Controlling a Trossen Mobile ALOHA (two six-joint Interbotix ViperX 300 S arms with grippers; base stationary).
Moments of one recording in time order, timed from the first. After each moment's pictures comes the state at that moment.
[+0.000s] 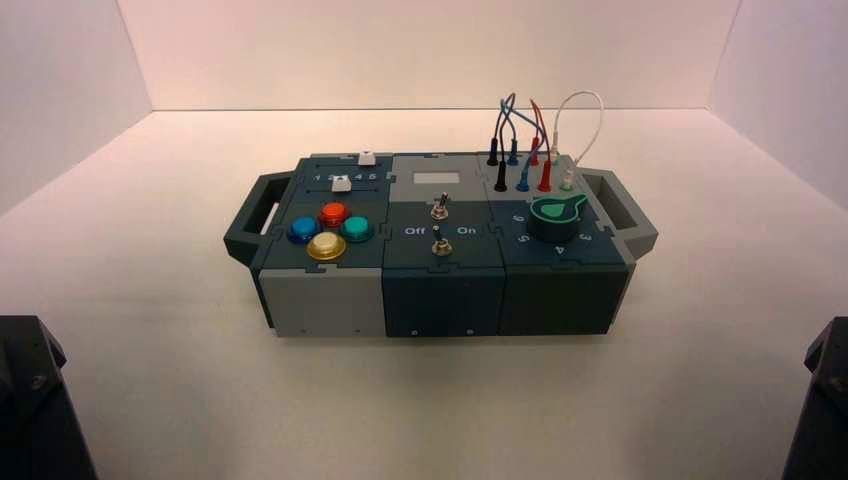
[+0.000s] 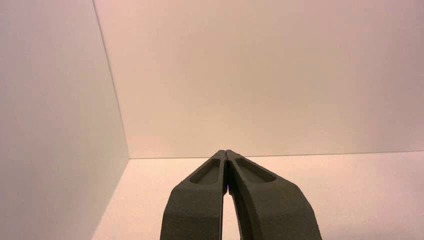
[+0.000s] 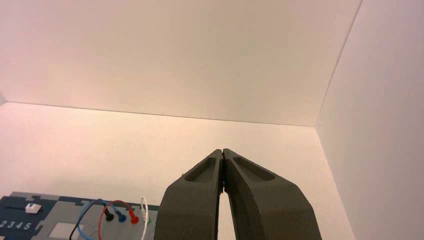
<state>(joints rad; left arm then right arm) -0.05 -1.09 1.11 0.18 0.11 -0.18 0.07 -1.12 1.13 0.02 0.26 -0.04</state>
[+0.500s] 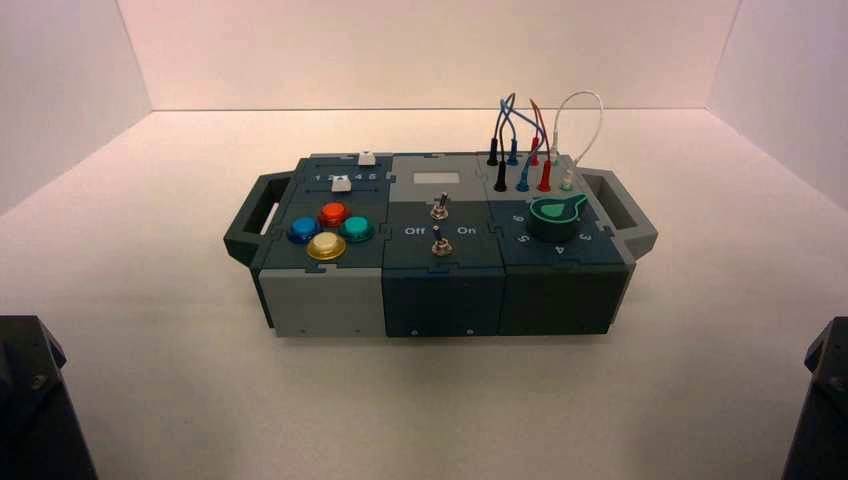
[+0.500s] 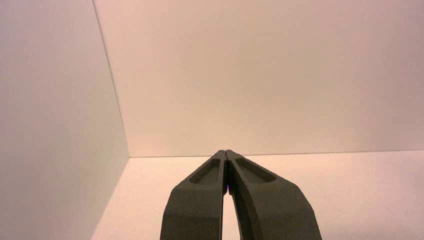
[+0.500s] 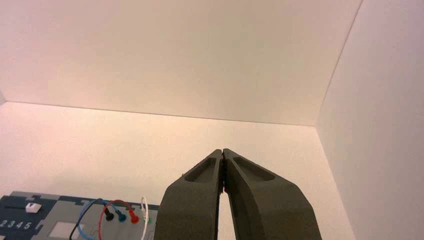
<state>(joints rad) -0.05 -1.08 1.11 0.18 0.12 -0.18 0.08 -1.11 1.12 0.02 0.27 -0.04</state>
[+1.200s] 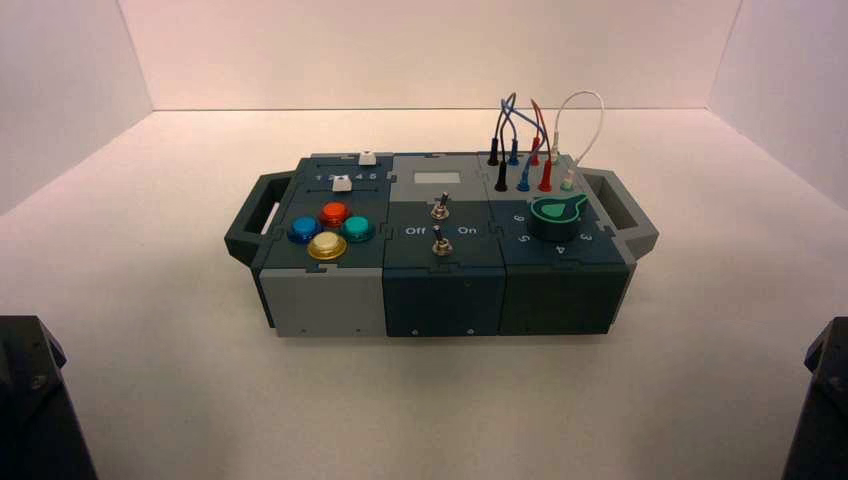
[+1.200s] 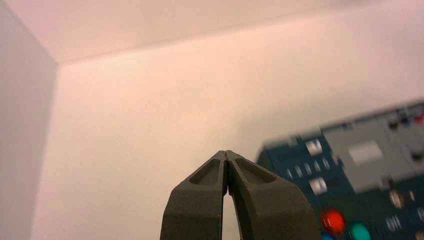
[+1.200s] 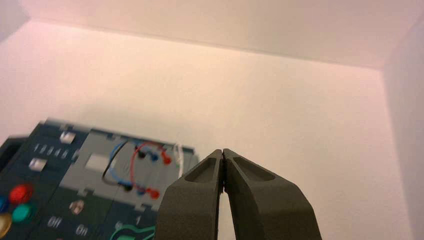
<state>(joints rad) -0.35 -0.71 1.01 0.18 0.45 -0.15 0.24 -0.83 1.04 0.06 0.41 -0.04</state>
